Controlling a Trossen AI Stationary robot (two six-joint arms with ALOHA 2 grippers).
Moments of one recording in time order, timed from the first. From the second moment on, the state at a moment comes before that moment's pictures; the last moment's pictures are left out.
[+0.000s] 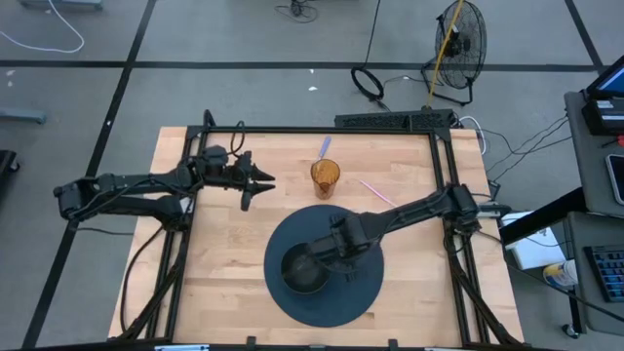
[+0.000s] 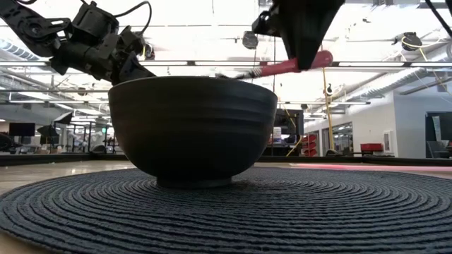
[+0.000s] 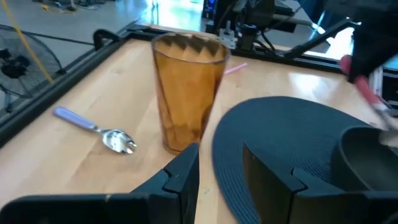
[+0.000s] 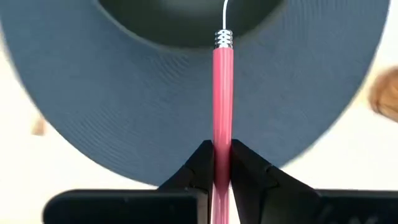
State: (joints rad) left arm 0.46 1.01 0.36 0.34 0.42 0.00; right arm 0.31 2.04 1.91 -1.43 0.07 0.06
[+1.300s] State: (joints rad) left arm 0.39 1.01 0.36 0.33 0.42 -0.01; right arm 0.29 2.13 1.93 -1.36 0.02 0.01
